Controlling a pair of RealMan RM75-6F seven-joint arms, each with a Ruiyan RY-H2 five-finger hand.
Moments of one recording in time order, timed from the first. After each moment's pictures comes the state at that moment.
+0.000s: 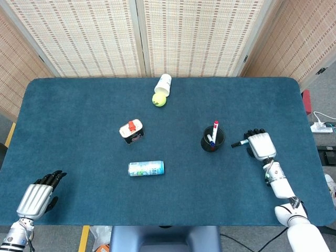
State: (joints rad) left arm -0.15 -1.19 0.04 -1.60 1.51 1.32 0.24; right arm 0.56 -1.88 0.06 -0.23 -1.53 1.01 0.24
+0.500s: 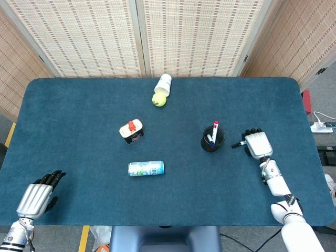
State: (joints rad) left arm -0.15 -1.19 0.04 -1.60 1.50 1.32 0.24; right arm 0.59 -1.92 0.05 -0.18 -1.52 0.96 0.23
